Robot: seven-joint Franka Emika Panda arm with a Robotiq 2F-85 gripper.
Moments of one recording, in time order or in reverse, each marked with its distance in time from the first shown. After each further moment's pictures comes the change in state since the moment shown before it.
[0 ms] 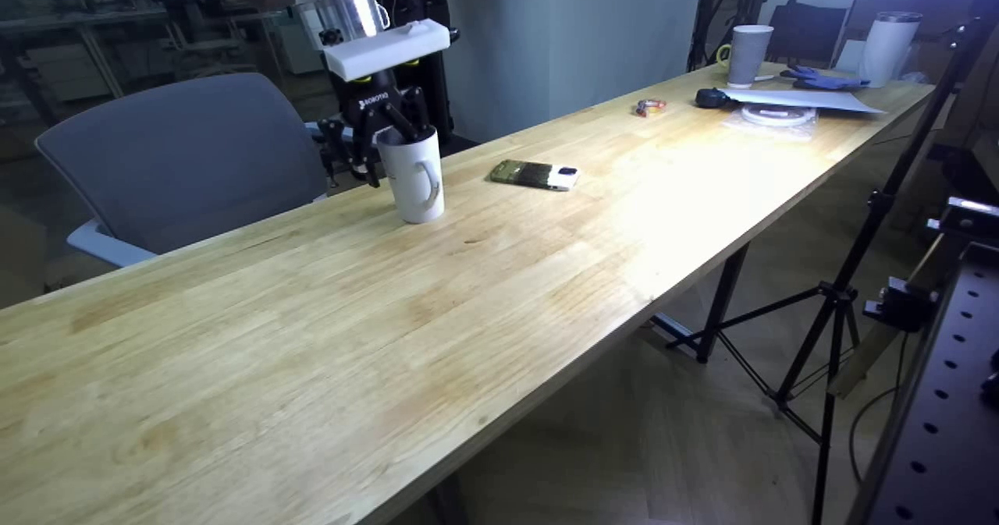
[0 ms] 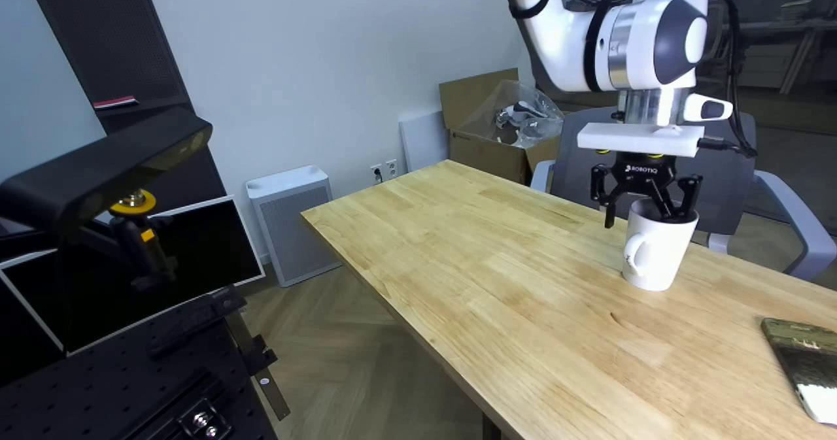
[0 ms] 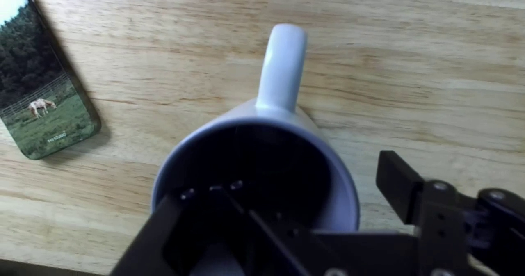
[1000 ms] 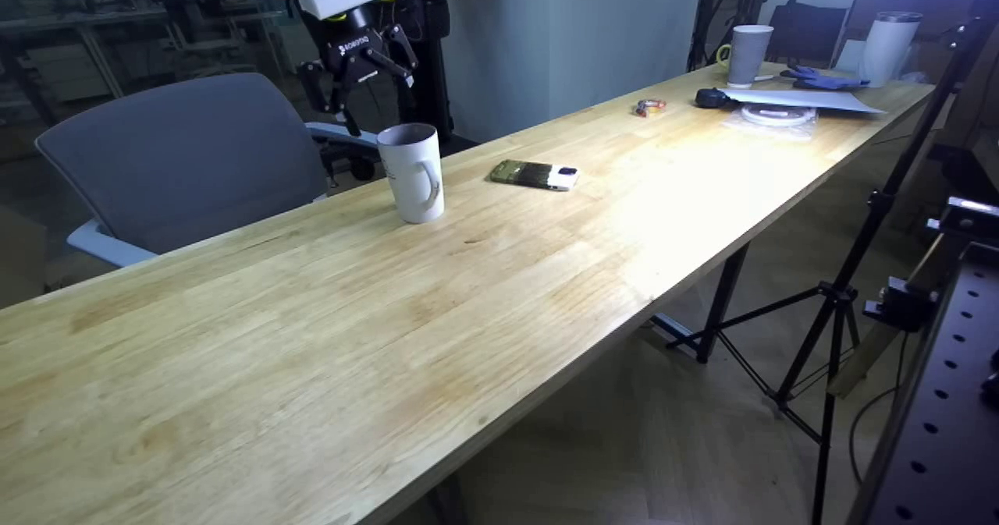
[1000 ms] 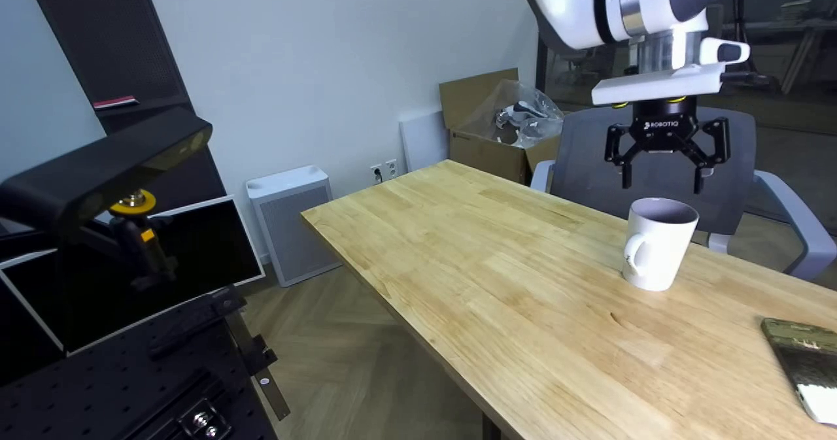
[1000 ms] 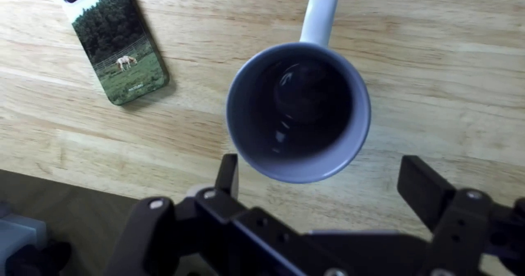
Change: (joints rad) arm 0.039 -0.009 -0.050 0.153 -0.055 -0.154 0.021
